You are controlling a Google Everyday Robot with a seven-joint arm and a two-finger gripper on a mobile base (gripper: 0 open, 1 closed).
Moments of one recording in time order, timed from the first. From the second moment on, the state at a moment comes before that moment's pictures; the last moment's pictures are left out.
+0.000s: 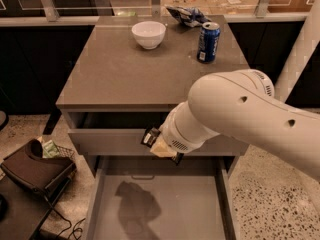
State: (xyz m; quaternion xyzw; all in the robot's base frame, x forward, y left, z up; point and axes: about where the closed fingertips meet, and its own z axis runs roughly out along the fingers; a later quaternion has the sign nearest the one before) arm 0.463 -0.010 0.778 -0.56 0.78 0.07 0.26
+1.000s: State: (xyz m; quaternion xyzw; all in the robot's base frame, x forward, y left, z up) arm 0.544 0.036 0.837 -0.61 0.75 0.05 0.27
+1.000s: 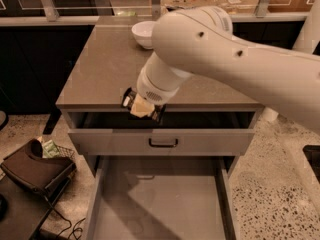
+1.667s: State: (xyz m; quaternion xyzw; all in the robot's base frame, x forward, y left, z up) arm 0.604 0.081 0.883 -0.66 0.71 0.03 0.24
